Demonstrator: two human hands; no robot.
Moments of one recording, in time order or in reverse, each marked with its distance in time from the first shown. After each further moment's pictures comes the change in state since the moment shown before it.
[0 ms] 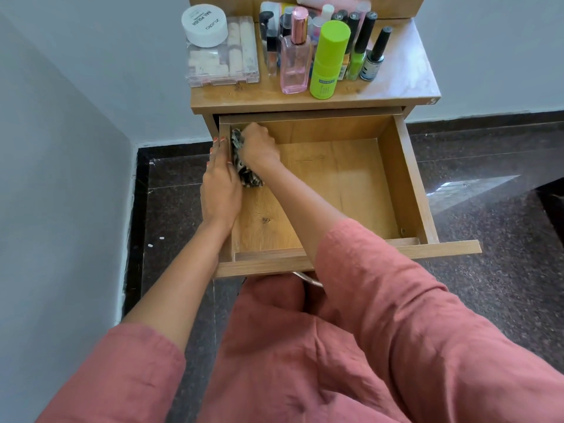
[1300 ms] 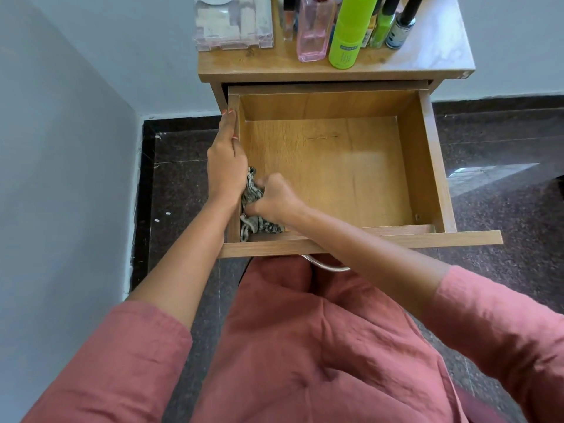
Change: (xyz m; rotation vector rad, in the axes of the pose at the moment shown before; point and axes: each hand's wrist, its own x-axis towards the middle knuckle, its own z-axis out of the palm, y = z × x) left_hand 0.003 -0.006 0.000 -0.123 -0.001 -0.090; right_hand -0.103 0.036 0.005 0.248 -0.393 0.096
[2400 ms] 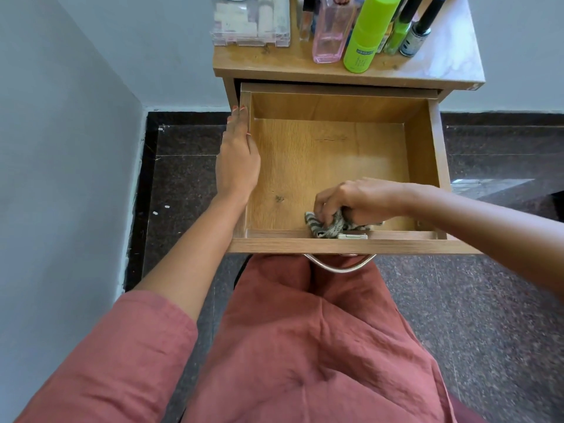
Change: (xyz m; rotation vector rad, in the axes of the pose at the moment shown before) left_hand 0.000 0.001 0.003 0.159 -0.008 0.053; right_hand -0.017 0.044 -0.106 -0.924 -0.444 -0.478
